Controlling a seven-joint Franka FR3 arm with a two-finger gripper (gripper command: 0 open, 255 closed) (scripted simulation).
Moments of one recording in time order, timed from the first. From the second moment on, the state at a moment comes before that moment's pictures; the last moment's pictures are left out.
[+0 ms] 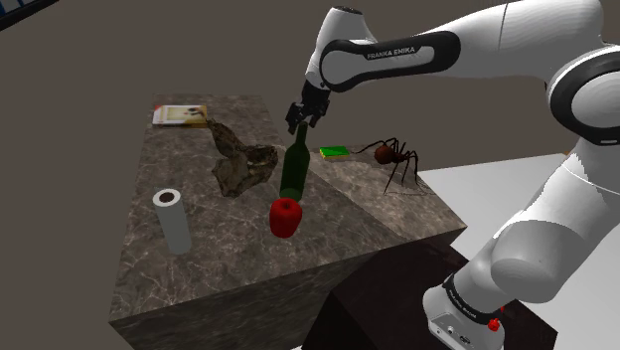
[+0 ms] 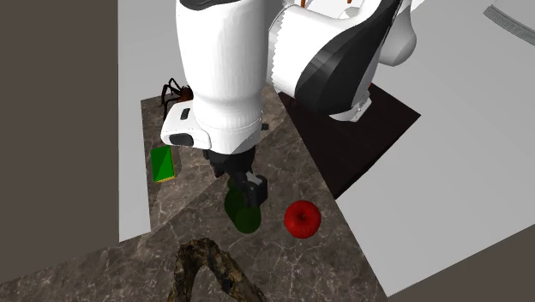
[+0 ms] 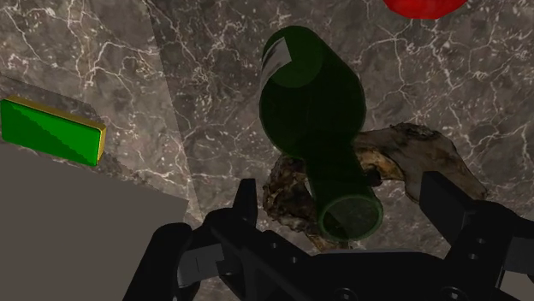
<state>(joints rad) 0.08 0.11 0.13 -1.90 0.02 2.18 0.08</state>
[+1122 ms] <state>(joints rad) 0.08 0.10 0.13 -1.85 0.02 2.13 0.08</state>
